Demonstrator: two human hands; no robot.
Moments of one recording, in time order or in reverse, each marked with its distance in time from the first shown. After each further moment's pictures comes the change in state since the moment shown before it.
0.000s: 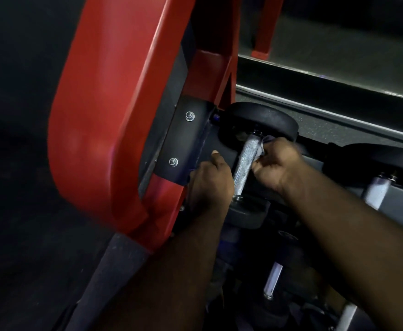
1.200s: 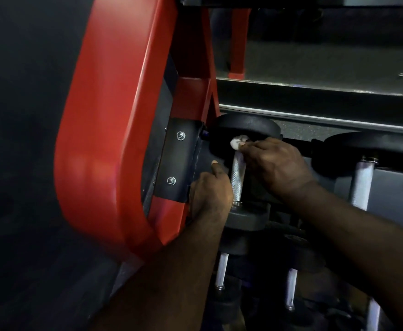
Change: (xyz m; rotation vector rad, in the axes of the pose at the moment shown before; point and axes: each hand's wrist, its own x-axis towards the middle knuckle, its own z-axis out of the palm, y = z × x) left_hand 0.001 0.001 -0.006 0.182 -0.056 0.123; right_hand -0.037 -0.015 -0.041 -1.947 -0.171 -1.572
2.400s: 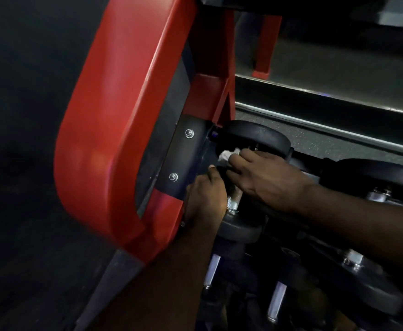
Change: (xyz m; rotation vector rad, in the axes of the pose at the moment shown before) left_hand 0.006 -0.002 0.009 -0.099 0.088 -0.105; right_hand 0.026 0.001 -0.013 -0.295 -0.338 -0.566
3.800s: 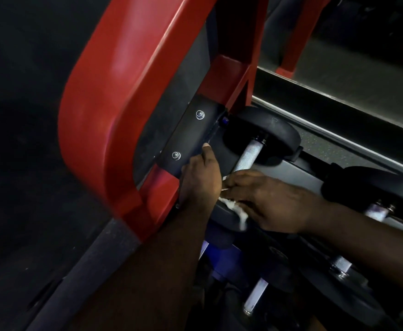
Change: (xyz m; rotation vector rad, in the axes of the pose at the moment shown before) left_hand 0.010 -0.020 0.014 -0.047 0.166 0.125; right_hand -0.029 -0.009 0.020 0.741 -0.009 -0.241
